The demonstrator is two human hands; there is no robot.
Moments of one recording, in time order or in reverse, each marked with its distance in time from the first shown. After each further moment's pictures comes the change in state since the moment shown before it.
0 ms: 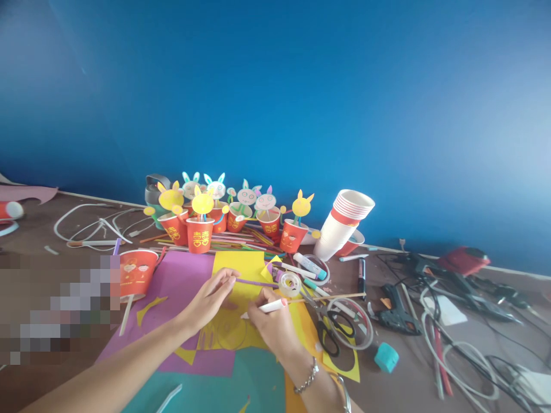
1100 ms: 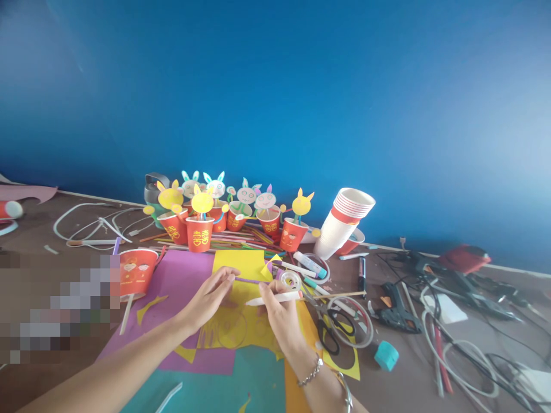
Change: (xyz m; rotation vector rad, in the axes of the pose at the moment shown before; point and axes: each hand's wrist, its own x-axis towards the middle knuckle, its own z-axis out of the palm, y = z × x) left_hand 0.000 -0.002 0.000 -0.008 0.016 0.007; right_hand 0.005 0.006 -0.008 0.170 0.077 0.043
